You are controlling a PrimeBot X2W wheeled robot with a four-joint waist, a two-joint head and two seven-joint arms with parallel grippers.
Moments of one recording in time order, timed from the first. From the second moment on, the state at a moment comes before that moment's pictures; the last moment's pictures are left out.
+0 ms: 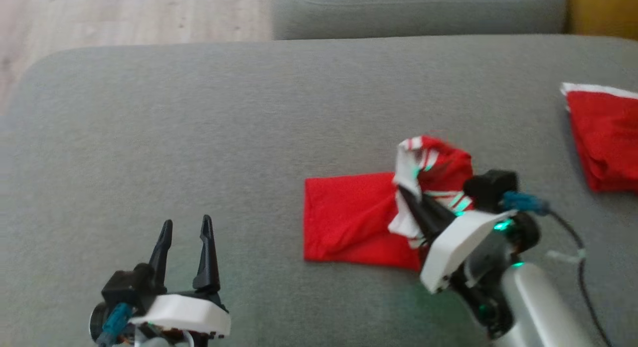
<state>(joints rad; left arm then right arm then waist) -0.07 0.37 -0.59 0.05 -0.74 0.35 -0.22 -0.14 -0.08 0.28 0.03 0.36 0.13 0.41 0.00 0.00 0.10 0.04</state>
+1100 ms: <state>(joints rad) -0.07 0.35 -0.64 0.06 -0.73 0.34 -0.21 -0.38 -0.07 0.34 0.28 0.36 0.13 0.09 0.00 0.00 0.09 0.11</state>
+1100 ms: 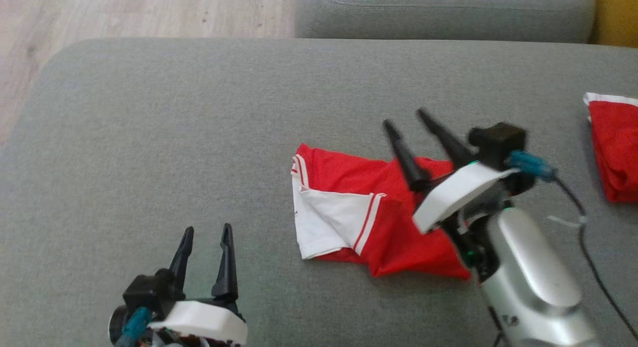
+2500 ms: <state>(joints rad) -0.09 0.34 -0.64 0.06 -0.72 0.35 -0.23 -0.28 -0.06 0.69 0.52 0.29 0.13 -0.03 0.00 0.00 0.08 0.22</state>
